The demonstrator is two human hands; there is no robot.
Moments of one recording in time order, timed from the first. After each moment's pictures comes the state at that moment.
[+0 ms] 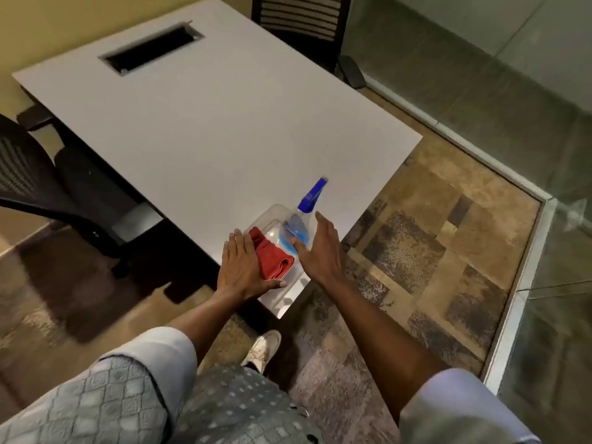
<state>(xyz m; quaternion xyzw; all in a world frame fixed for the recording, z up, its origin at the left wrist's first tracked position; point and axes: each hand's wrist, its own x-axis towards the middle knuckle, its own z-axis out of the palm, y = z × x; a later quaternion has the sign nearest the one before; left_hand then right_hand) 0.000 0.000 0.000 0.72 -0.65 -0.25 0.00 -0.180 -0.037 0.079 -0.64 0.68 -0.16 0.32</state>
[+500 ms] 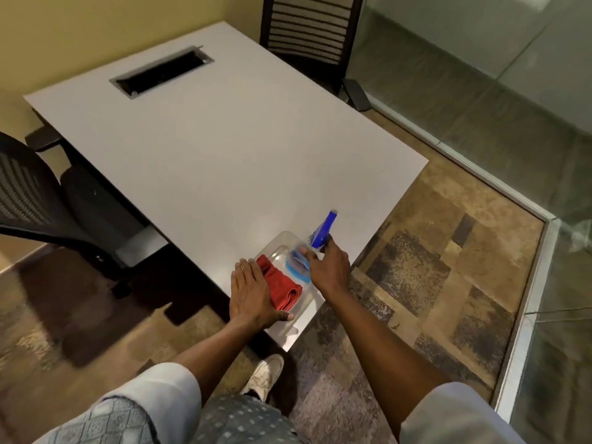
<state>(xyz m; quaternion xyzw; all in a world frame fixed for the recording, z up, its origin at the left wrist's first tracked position) -0.009 -0.015 0.004 0.75 -0.59 -0.30 0.00 -0.160 -0.079 0.083 -0.53 0.74 -0.21 0.35</state>
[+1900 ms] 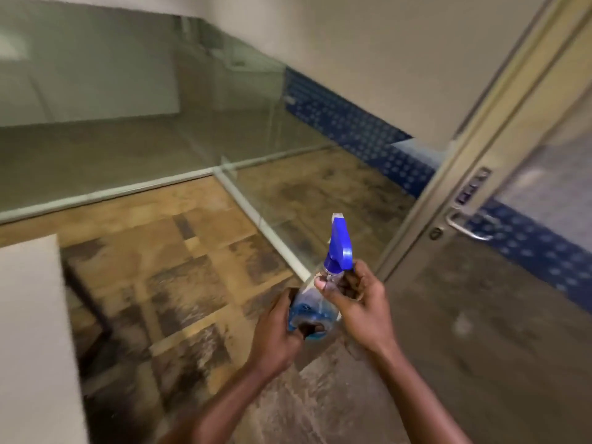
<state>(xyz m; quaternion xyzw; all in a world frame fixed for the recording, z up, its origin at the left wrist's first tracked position) -0.391 0.165 0.163 0.10 -0.82 -0.55 0.12 -0.438 0.312 0.277 -0.15 0.77 -0.62 0.03</state>
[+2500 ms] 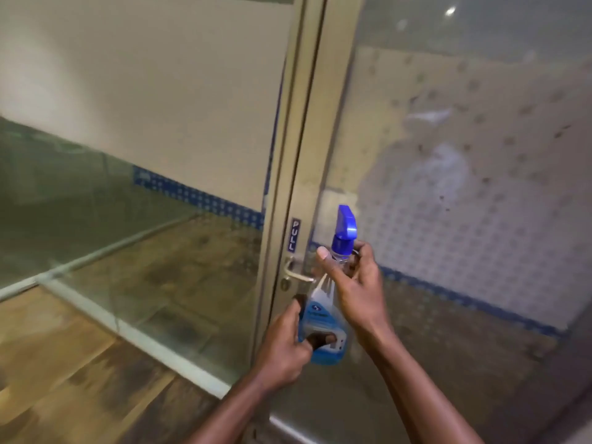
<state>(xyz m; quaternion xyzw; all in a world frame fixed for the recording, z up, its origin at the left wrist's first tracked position) -0.557 0.432 0.299 -0.18 -0.75 -0.64 0.02 -0.537 0.559 0.415 -0.04 0.74 -0.62 -0.25</state>
